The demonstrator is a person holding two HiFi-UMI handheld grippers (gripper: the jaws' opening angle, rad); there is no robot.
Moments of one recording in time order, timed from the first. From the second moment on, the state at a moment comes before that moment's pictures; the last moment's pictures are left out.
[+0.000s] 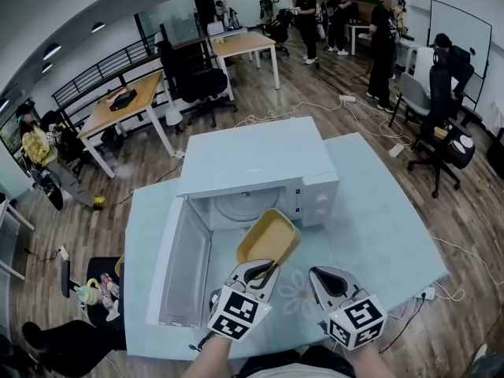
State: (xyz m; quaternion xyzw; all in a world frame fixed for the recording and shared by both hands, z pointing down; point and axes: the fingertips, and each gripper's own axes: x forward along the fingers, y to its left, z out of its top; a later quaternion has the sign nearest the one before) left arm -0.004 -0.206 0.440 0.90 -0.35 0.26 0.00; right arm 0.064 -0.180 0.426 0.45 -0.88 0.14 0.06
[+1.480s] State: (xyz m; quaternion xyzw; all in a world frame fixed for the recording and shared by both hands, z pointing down) left arm 0.012 -0.152 0.438 0.90 -0.36 0.22 0.05; right arm 0.071 -0.136 0.416 0.44 -0.89 0.12 0.07
